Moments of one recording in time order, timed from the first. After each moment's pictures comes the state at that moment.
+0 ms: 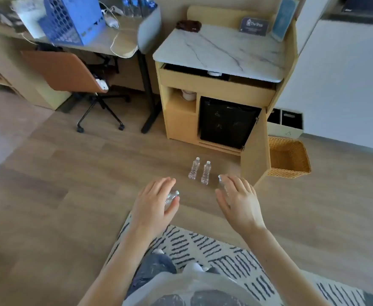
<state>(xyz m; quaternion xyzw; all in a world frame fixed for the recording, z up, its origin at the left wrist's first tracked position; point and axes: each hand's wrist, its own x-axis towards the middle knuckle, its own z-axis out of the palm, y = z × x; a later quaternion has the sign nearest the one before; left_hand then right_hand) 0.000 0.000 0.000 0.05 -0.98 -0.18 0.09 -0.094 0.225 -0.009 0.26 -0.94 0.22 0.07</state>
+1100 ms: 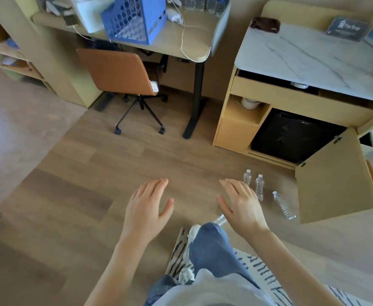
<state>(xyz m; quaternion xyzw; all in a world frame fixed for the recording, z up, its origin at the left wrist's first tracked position) -0.007 -0.470 -0.017 0.13 -0.97 -0.19 0.08 -0.120 -0.233 -0.033 0.29 -0.93 0.21 0.01</state>
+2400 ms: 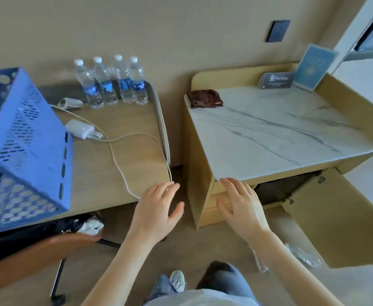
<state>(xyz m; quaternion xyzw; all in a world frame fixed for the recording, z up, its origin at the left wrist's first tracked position) -0.724 -0.721 0.014 -0.24 -0.95 -0.21 0.05 -0.684 -0.479 0.014 0.00 -0.98 0.19 0.11</state>
